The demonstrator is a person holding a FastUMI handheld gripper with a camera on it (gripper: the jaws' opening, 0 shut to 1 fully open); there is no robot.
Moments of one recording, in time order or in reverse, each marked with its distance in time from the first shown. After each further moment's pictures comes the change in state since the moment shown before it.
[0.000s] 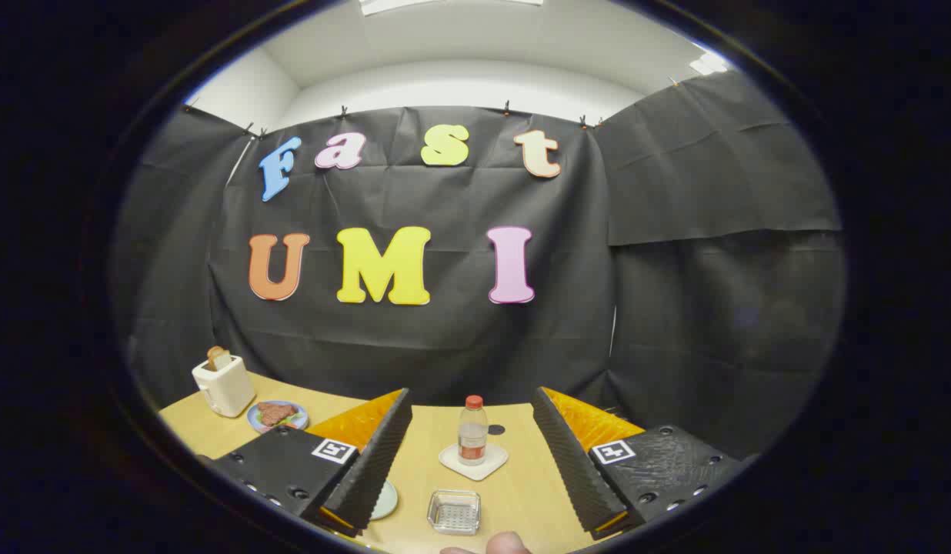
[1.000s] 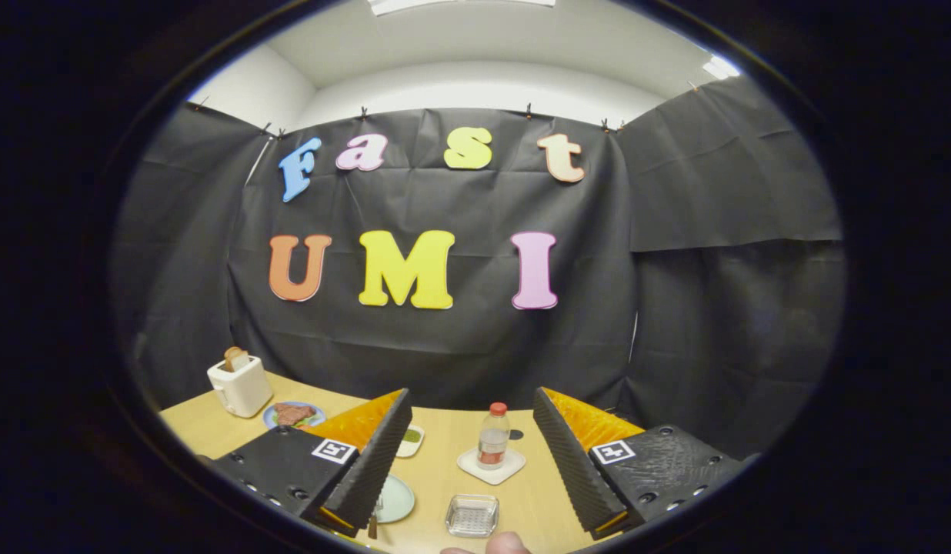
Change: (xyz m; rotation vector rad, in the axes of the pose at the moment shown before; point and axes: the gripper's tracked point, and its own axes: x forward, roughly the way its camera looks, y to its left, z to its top) arm 0.002 0.031 0.016 -0.028 0.002 0.080
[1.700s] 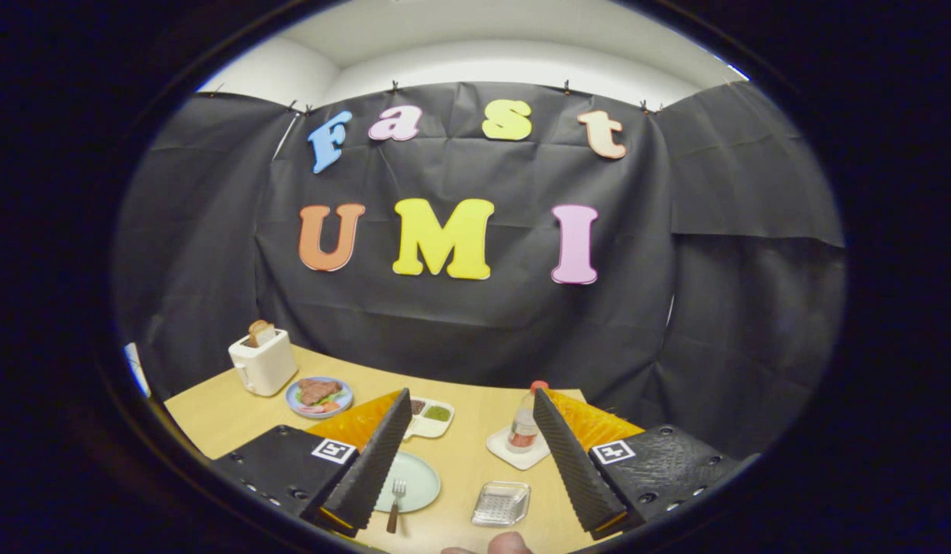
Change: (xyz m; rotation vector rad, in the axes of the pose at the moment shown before) arm 0.015 0.053 -0.033 -0.044 0.147 0.118
